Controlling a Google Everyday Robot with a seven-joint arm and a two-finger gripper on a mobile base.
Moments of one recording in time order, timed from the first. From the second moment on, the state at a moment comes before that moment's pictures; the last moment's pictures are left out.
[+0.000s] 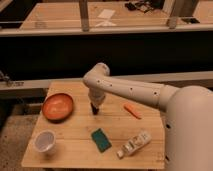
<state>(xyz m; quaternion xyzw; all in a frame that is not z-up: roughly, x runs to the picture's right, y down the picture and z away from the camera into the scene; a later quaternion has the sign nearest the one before) -0.038 0.089 0.821 -0.26 -0.15 -0.37 0.88</state>
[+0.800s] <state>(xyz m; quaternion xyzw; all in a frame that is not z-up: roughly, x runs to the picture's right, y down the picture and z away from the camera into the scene) -0.040 0.088 0.822 -0.26 -0.15 -0.38 0.87</state>
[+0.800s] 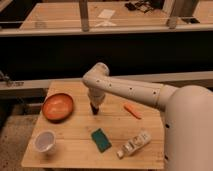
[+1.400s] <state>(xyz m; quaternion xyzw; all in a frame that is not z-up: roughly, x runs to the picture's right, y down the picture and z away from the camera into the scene) -0.042 0.087 0.823 -0.26 -0.15 -0.39 0.87</state>
